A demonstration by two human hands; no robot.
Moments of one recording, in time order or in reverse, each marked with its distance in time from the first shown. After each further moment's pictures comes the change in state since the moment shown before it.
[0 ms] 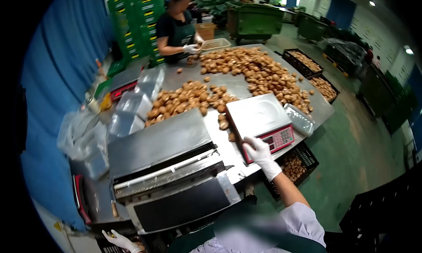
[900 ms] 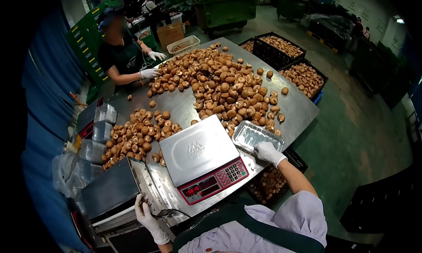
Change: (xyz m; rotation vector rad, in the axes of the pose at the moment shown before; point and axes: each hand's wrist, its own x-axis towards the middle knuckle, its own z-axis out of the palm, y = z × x) left_hand -0.273 0.493 0.105 -0.751 -0.839 -0.077; right_hand 0.098 0.314 -0.208 -0.655 -0.608 0.075
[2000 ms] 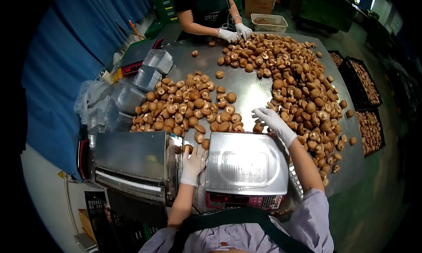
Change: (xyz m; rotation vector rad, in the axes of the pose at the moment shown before) left_hand 0.116 -0.148 0.120 -1.138 -0.073 -0.994; right_hand 0.274 -0.161 -0.066 0.952 -0.403 -0.118
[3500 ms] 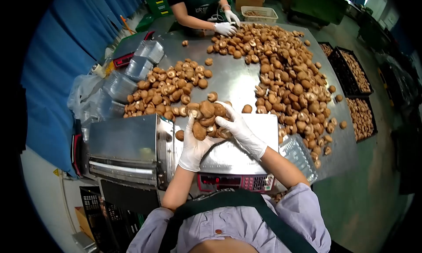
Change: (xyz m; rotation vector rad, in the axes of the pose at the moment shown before) left_hand -0.065 -0.026 0.148 -0.078 -0.406 -0.108; right_hand -0.079 -0.046 0.099 0.659 -0.112 -0.263
